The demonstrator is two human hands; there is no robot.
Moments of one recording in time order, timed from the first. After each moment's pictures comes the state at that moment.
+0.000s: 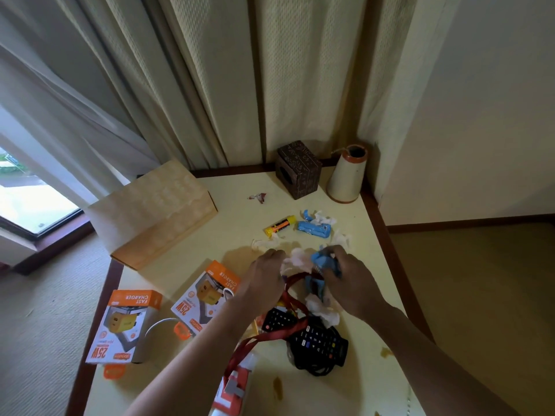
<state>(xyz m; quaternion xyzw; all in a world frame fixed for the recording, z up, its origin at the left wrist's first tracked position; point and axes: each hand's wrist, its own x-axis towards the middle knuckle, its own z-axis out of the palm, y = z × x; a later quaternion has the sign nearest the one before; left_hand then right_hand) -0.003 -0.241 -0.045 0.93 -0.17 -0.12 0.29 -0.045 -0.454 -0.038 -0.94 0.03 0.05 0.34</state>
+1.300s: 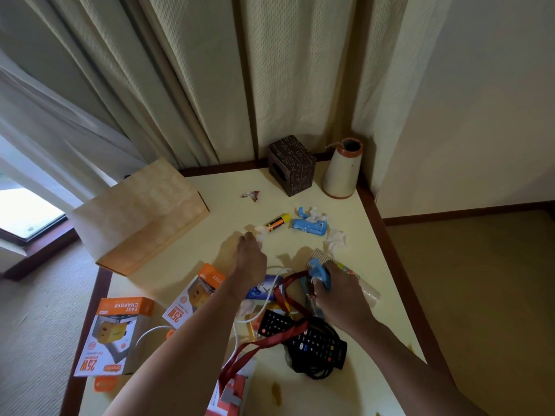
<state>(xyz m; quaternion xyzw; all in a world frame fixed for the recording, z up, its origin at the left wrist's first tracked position) 0.058 -0.245 -0.076 0.95 0.04 -0.16 0.25 -0.059 -0.429 -0.051 -0.92 0.11 0.05 0.36</state>
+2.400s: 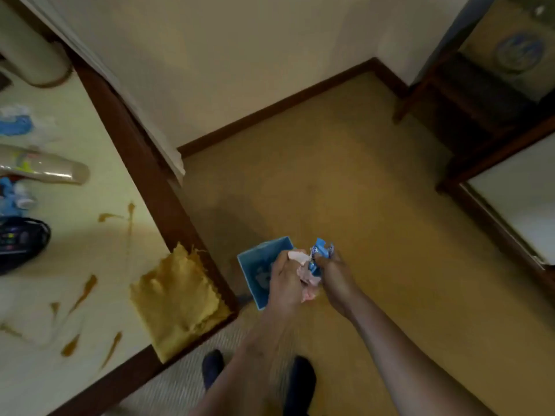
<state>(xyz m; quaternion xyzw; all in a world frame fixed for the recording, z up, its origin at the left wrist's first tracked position) -0.429 -0.674 -0.143 0.67 0.10 -0.42 0.60 -0.481 -0.777 -0.179 -0.53 0.50 0.00 0.69</state>
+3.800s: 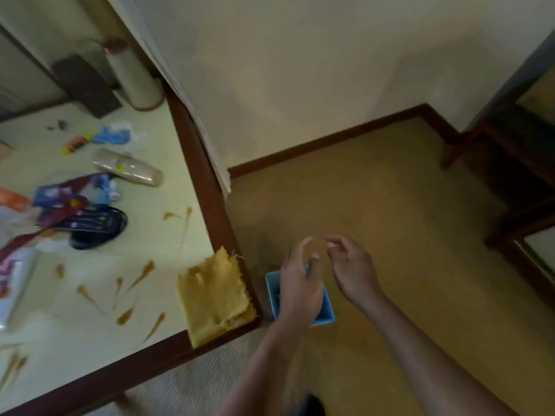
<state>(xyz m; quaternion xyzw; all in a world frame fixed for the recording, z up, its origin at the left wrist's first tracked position) -0.418 -0.674 -0.134 0.82 -0.04 -0.19 0.54 -0.442 -0.792 -0.137 -0.81 0.32 -0.02 0.49</state>
